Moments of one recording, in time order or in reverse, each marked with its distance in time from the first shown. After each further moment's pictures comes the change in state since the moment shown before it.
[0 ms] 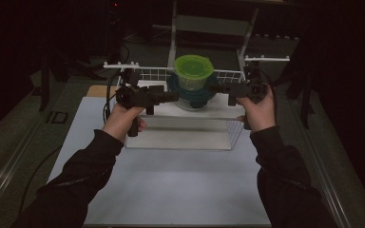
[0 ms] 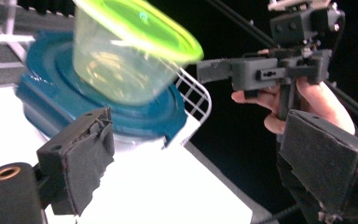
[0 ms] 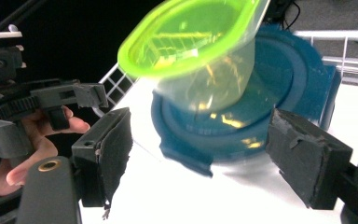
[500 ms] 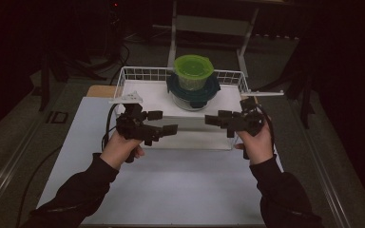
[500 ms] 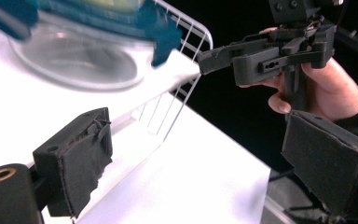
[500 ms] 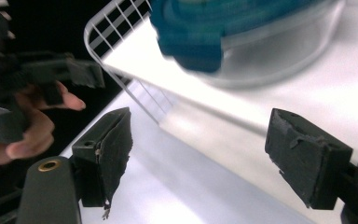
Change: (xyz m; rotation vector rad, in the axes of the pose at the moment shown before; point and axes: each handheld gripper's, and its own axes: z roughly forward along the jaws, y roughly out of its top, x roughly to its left) left arm -0.010 -0.064 -0.002 0.078 0.029 0.114; right arm -0.004 -0.075 0.003 0.038 0.016 -0.045
